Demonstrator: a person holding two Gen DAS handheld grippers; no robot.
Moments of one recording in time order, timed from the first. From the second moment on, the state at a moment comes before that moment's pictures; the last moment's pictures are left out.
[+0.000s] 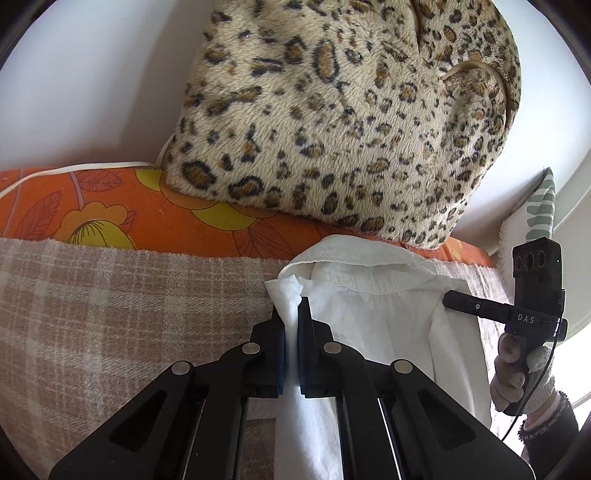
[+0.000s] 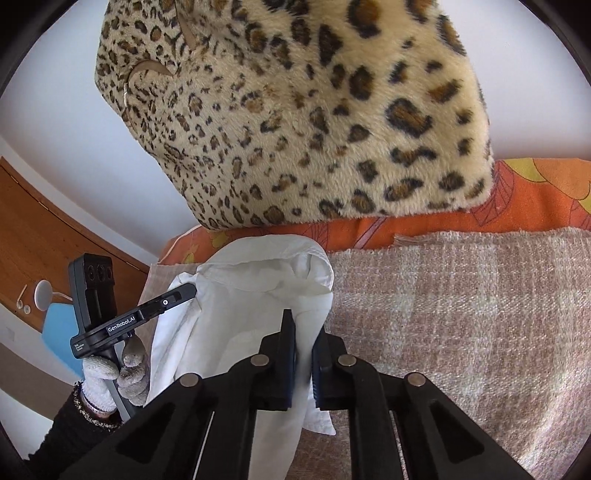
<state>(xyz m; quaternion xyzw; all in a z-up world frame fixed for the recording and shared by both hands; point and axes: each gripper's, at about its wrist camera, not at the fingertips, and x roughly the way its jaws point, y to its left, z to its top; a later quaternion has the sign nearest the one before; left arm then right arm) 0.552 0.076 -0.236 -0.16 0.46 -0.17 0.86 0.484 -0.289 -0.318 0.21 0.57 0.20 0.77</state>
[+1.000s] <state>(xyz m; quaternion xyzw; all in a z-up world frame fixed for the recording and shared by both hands) 0.420 0.078 -0.100 -0.10 0.34 -0.22 0.91 0.416 -0.237 -0.147 0.10 0.48 0.28 0.83</state>
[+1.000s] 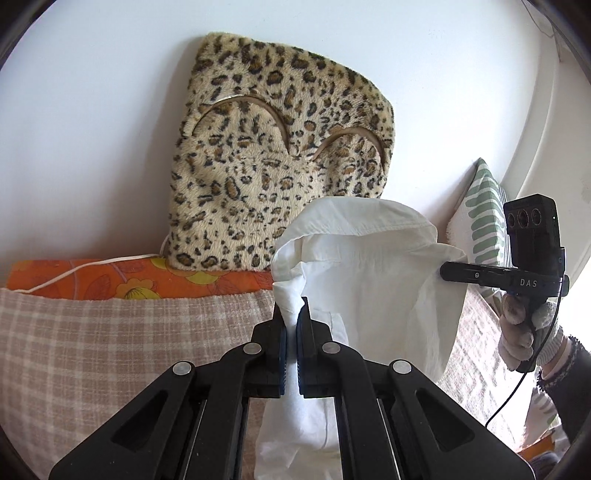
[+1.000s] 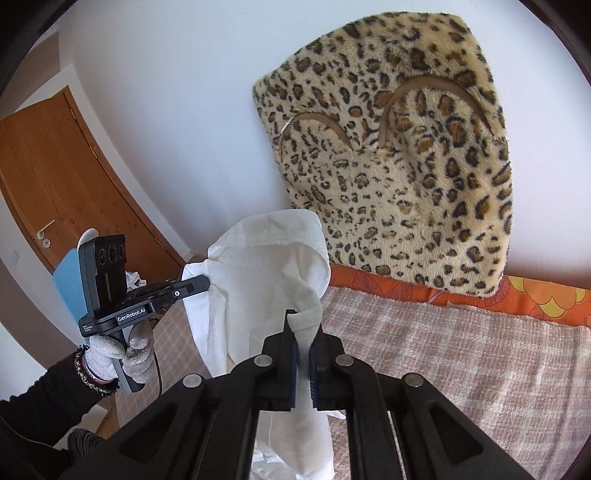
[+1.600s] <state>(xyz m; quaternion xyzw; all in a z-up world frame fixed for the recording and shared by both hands) 0.261 0.076 -0.110 0.00 0.34 -0.22 0.91 0.236 -0.203 -0.123 0.00 0.48 0.27 0.84</state>
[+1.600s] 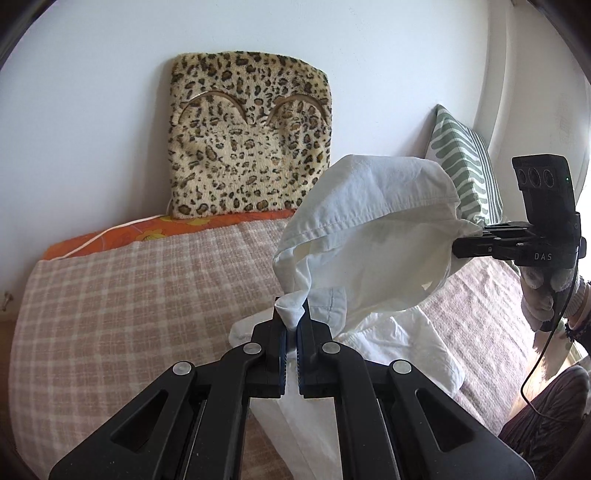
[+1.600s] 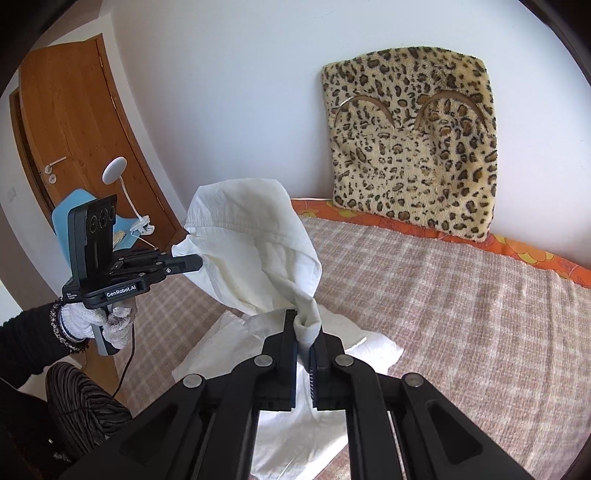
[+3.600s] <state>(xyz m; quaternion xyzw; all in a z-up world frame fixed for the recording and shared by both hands) 0.292 0.053 -0.143 -0.04 0.41 -0.21 0.89 0.233 -0.210 -0.189 0.04 0.50 0.19 0.84</state>
